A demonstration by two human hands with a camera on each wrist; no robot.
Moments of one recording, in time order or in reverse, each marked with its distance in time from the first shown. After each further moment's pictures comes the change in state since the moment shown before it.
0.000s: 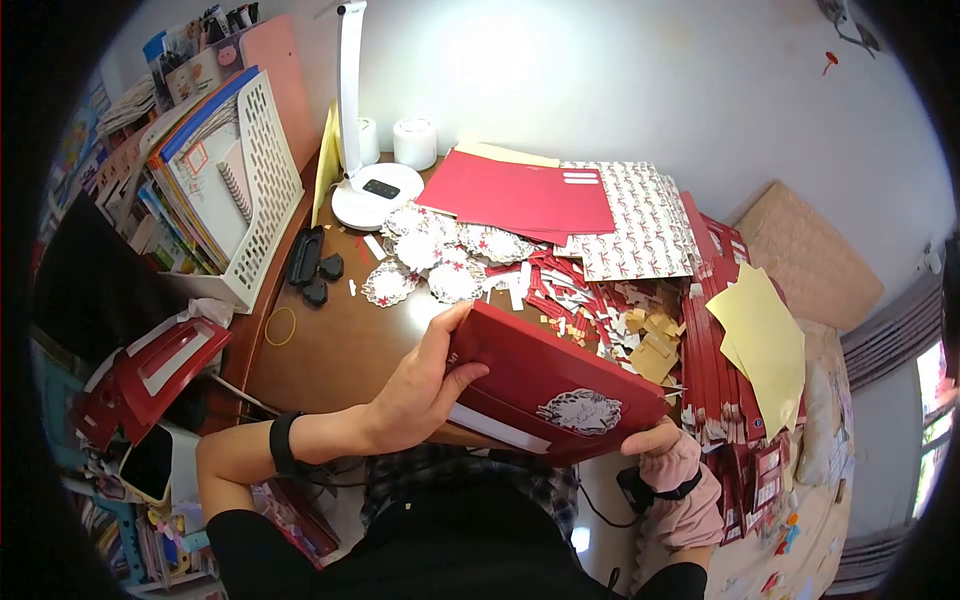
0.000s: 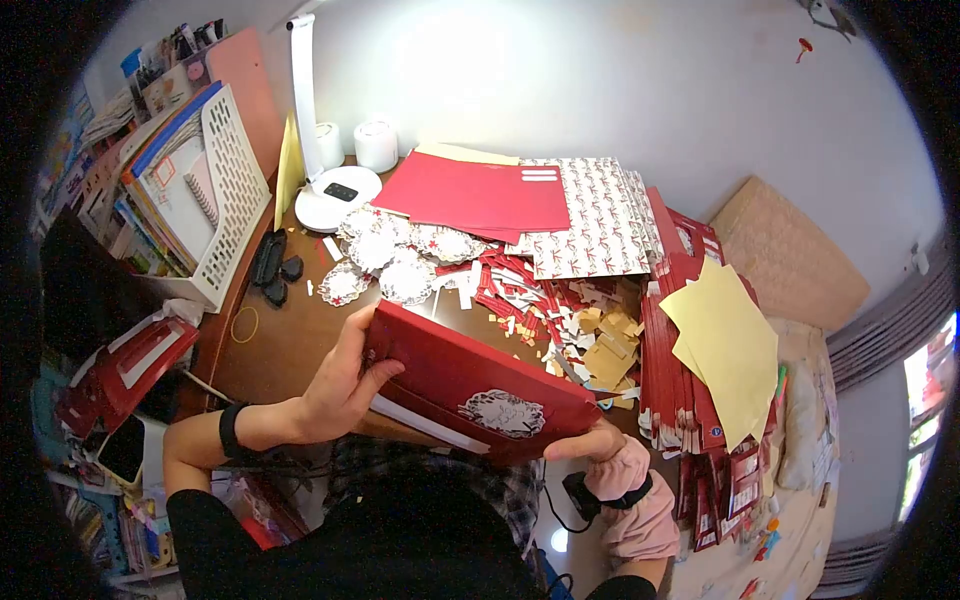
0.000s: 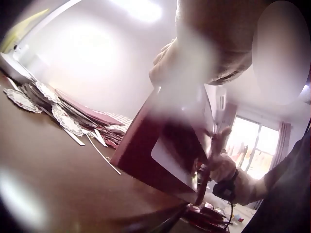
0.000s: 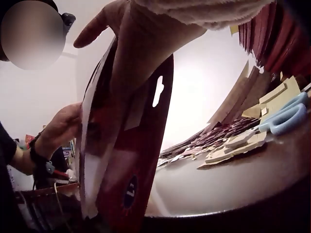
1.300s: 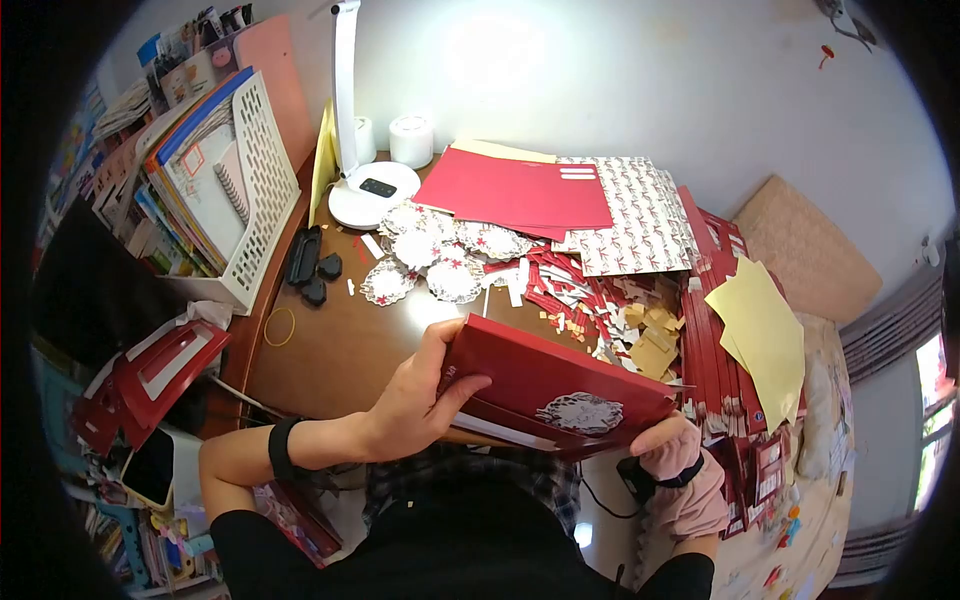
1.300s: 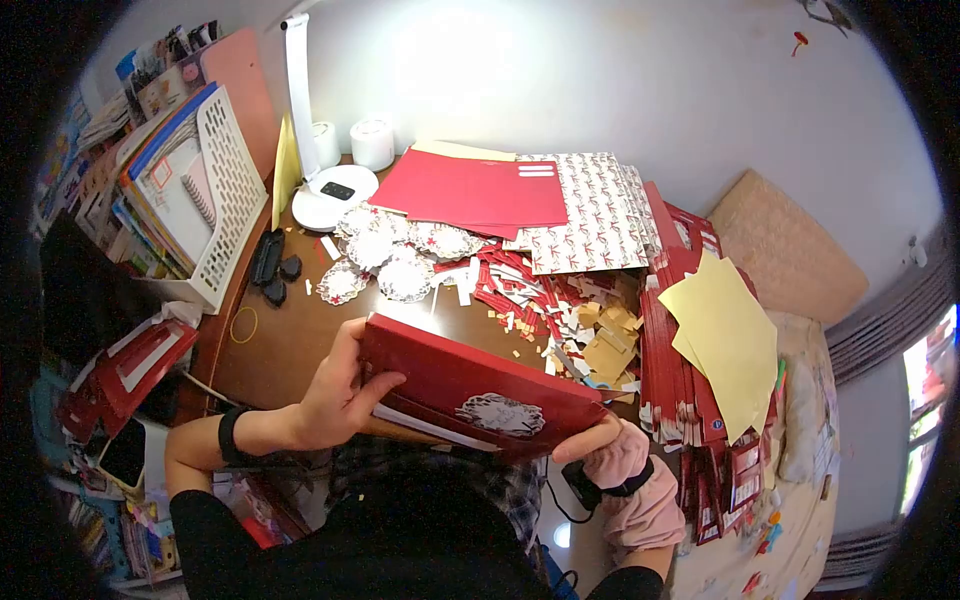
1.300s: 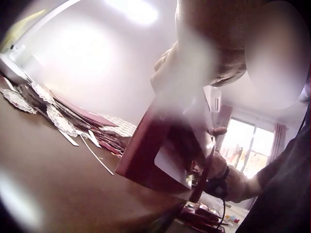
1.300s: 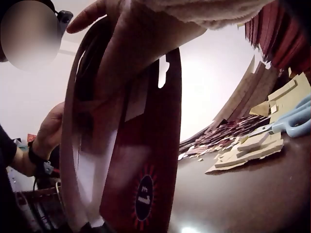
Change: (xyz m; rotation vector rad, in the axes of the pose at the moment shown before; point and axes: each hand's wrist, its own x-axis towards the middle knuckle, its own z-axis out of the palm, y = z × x) left_hand -0.011 -0.007 0.004 -0.129 -0.005 -0.008; right_hand -0.041 -0.003 0.010 -0.857 0.270 -0.217
